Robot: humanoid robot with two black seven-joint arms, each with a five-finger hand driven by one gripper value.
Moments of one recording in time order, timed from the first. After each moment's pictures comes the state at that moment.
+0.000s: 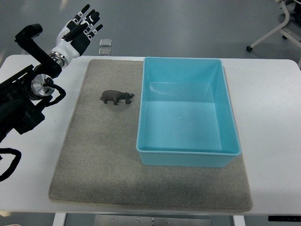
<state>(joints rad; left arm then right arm) -0.98 0.23 -0.61 -0.40 -0.14 -0.40 -0.26 0.05 0.00 -0.01 0.11 -0.05 0.19 0.07</state>
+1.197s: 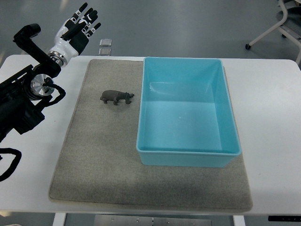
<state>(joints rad) -0.98 0.23 -0.62 -0.40 -0.14 -0.40 -0.28 0.05 0.00 -0.01 0.11 -0.05 0.19 0.07</state>
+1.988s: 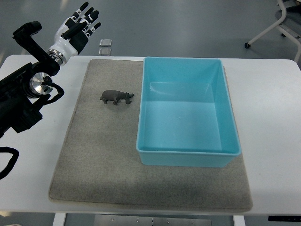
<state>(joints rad) -0.99 0.24 -0.61 -0.42 -0.11 -0.37 -0.28 0.05 0.00 -0.01 0.11 -0.05 0.19 0.07</state>
